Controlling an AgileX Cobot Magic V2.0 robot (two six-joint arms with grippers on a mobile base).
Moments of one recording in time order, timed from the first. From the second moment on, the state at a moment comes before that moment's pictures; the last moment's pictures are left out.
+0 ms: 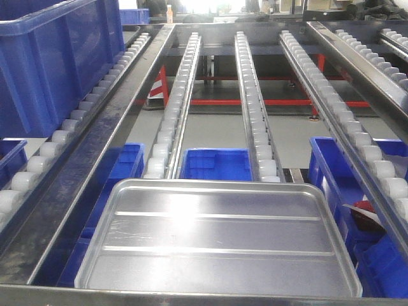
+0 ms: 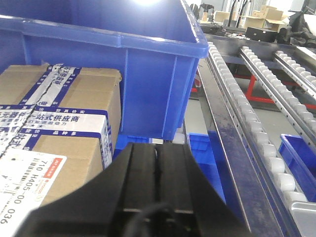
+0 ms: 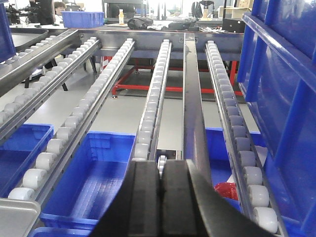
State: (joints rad) left arm -0.11 -0.01 0.03 -0.01 0.01 -0.07; right arm -0.01 -0.01 0.03 0.03 0.03 -0.01
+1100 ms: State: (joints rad) left arm -0.11 0.02 -0.10 0.02 0.05 -0.07; right arm -0.01 -0.01 -0.05 0.03 -0.09 -0.01
